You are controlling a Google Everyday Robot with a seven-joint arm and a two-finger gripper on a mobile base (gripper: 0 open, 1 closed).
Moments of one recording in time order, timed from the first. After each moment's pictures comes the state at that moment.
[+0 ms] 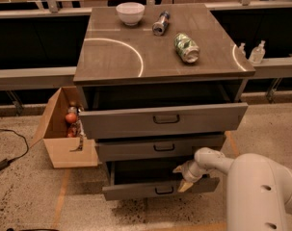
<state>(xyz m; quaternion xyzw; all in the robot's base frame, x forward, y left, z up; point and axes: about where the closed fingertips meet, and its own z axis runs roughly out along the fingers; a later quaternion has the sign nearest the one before) 0.610 -0.179 0.229 -0.75 0.63 0.10 0.19</state>
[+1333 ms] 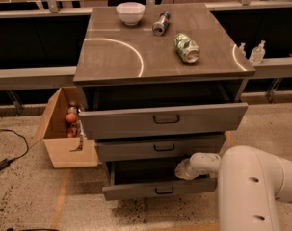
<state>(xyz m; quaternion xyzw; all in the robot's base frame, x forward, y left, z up) 0.651 -0.185 0.227 -0.72 0.66 -0.01 0.22</state>
